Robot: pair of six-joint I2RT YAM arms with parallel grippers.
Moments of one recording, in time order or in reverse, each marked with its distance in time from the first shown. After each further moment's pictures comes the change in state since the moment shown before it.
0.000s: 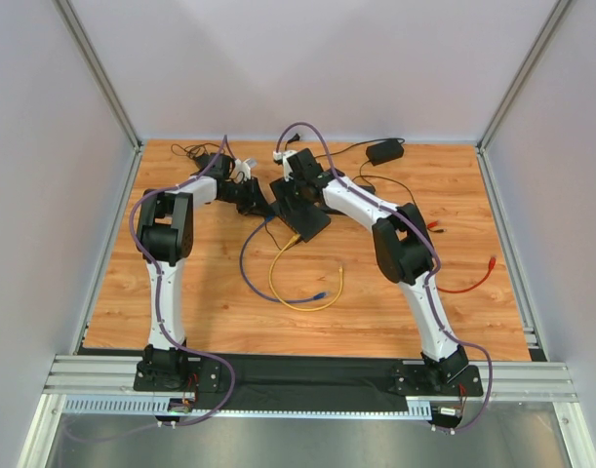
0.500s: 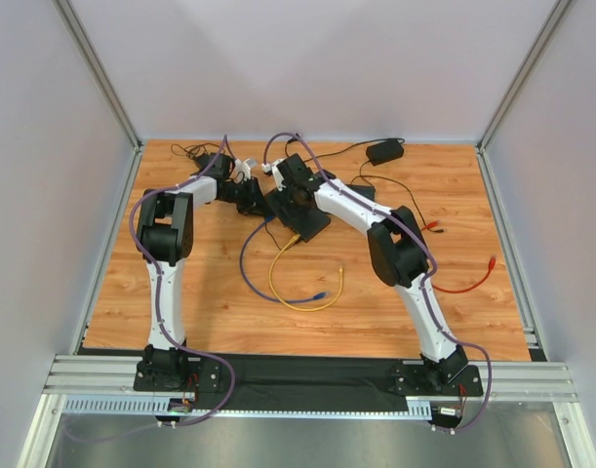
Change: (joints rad) left arm 0.000 0.000 0.000 0.000 -0.001 0.002; right arm 0.050 0.008 0.037 -0.126 0.075 -0.126
